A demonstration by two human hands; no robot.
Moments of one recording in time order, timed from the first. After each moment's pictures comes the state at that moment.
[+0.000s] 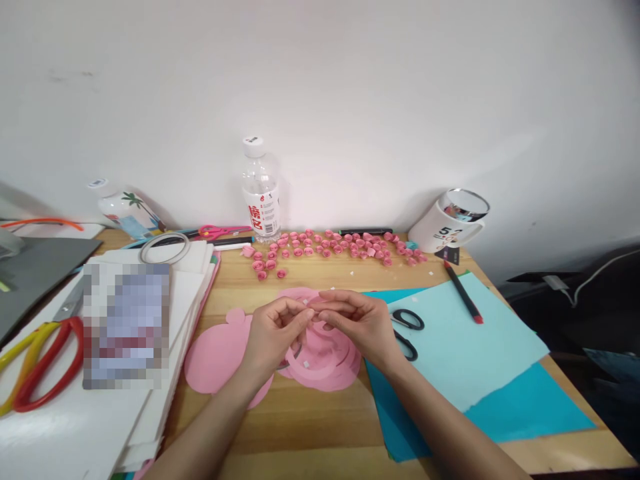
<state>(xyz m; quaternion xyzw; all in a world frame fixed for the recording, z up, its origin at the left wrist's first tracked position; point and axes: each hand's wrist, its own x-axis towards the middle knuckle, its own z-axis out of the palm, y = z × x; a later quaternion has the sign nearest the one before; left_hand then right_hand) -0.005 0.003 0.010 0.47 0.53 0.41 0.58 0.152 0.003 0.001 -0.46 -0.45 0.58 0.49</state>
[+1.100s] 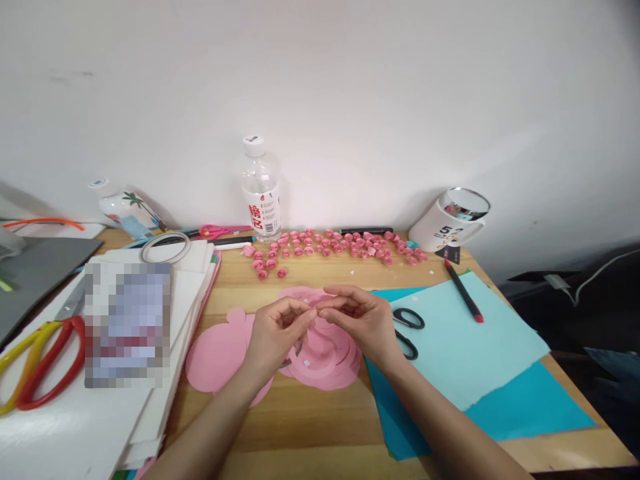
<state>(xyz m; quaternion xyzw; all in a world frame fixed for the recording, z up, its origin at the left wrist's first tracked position) -0.003 0.001 0.011 0.47 0.52 0.41 0.58 0.151 0.004 0.001 -0.45 -0.45 0.55 0.53</state>
